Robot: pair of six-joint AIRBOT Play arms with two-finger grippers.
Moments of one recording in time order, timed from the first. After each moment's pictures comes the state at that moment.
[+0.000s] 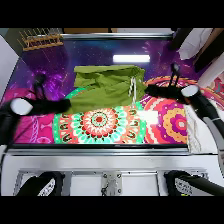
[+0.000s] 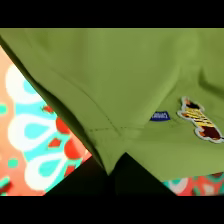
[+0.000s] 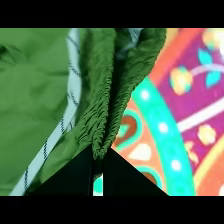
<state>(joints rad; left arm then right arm) -0.04 -0.95 0.95 1.20 -1.01 -1.66 0.02 -1.29 1.06 -0.75 0.71 1.24</state>
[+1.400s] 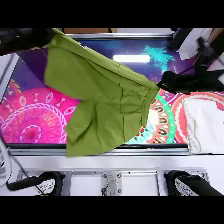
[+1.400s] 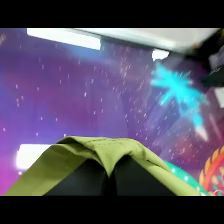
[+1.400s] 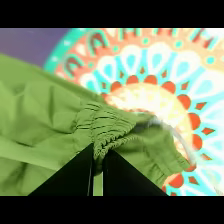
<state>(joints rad) -0.06 -1.43 1.85 1.21 -0.94 -1.70 0.06 -1.14 1.37 -1.13 1.21 1.77</state>
